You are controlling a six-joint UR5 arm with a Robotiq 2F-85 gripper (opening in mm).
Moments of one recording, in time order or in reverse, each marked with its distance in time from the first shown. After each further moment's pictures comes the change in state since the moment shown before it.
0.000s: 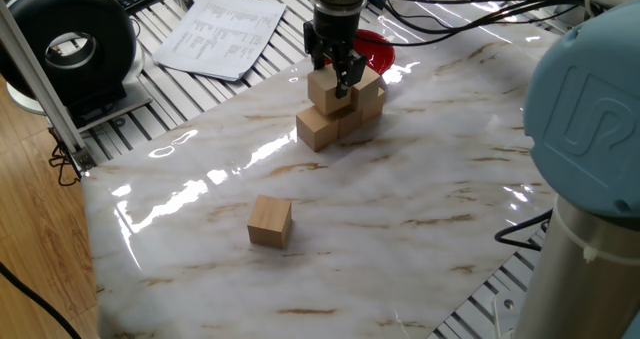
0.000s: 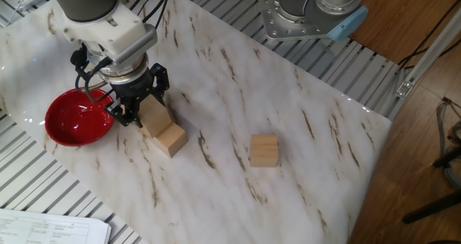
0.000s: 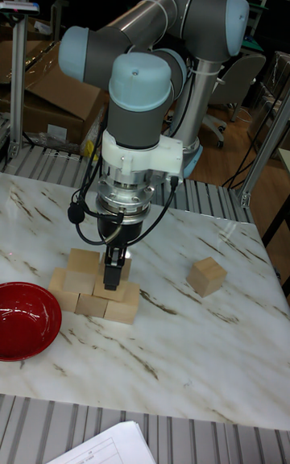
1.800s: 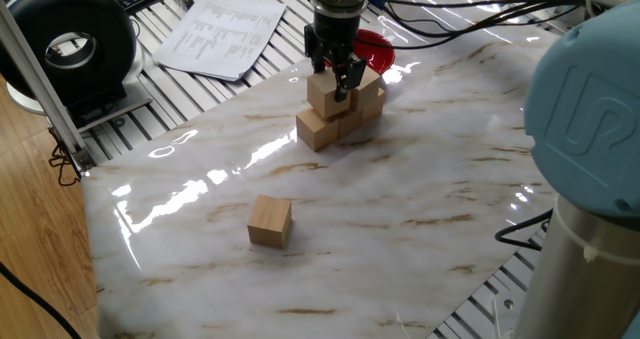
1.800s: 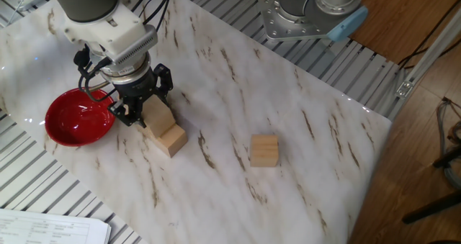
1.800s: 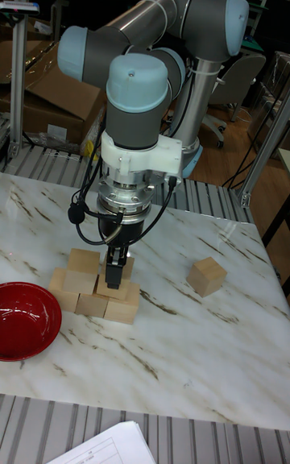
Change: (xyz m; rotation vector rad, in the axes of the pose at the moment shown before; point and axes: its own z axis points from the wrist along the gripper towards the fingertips) arm -0.005 0.007 0.001 -0.015 -0.024 0.034
